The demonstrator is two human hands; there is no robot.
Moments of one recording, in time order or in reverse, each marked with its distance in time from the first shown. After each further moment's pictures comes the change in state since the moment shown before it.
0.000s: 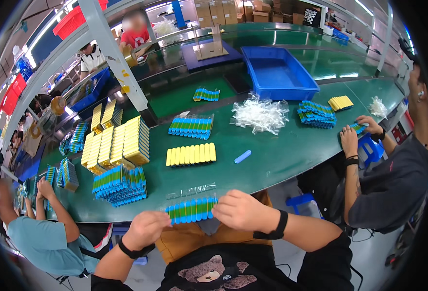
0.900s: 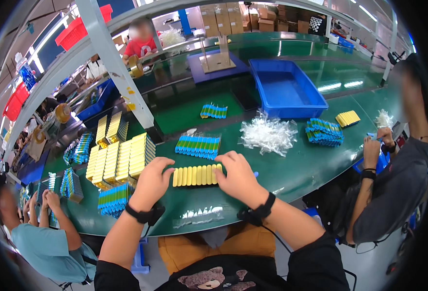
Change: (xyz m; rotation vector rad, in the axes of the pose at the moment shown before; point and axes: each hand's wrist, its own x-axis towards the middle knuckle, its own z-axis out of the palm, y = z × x) left_hand 0.162 -0.093 0.000 0.118 0.121 -0.362; right_hand 0.069 0.114 0.048 0.128 0.272 0.720
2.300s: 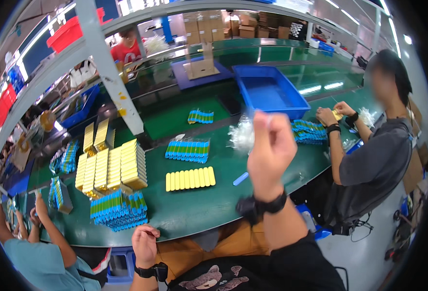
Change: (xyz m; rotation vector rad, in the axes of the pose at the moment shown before) left_hand -0.211 -0.012 0.022 -1.381 0.350 -0.335; right_hand 0.058 -0.073 -0.080 0.565 0.858 -0.141
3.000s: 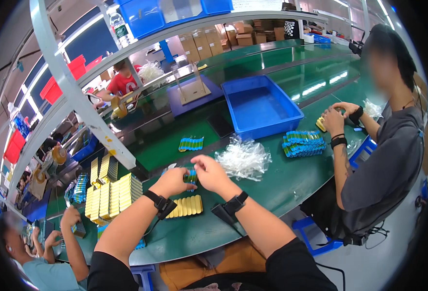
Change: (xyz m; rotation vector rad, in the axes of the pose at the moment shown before) left_hand 0.299 -0.054 0.206 1.662 -0.778 -0.027; right_hand -0.048 0.184 -0.024 -0.110 -0.609 0.571
